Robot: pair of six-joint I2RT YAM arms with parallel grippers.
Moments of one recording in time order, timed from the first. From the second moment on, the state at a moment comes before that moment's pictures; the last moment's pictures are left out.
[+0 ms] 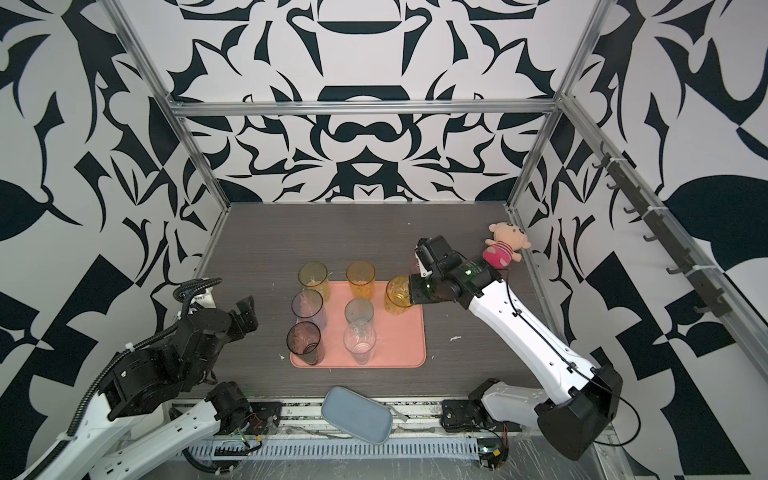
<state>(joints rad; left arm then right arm) -0.83 0.51 0.88 -1.10 -0.77 -0.75 0.59 1.21 1.21 -1.07 -0.02 0.48</state>
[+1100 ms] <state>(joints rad) -0.83 0.51 0.88 -1.09 -0.76 -0.75 0.63 1.31 0.92 -0.84 0.11 0.50</state>
